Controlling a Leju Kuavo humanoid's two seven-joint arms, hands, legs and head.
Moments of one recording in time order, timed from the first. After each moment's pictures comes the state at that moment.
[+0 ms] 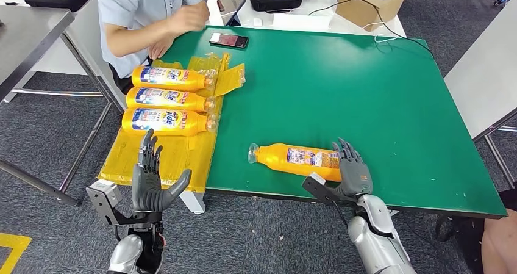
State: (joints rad) left arm 0.02 -0.20 -0.14 -1.48 0.13 0.04 -0.49; right arm -0.31 -0.02 0.19 -0.85 0.99 -0.42 -0.16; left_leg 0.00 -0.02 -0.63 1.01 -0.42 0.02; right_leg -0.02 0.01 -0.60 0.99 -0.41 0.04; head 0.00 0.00
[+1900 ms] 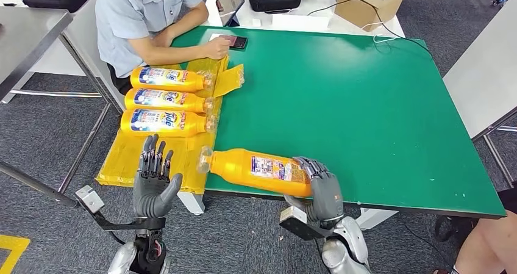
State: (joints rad) left arm 0.08 -0.24 -0.13 -1.54 0.51 -0.16 -0.41; right arm -0.03 0.11 0.30 -1.25 0.62 -0.55 -0.56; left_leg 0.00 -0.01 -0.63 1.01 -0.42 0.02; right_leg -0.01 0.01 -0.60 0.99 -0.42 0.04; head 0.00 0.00
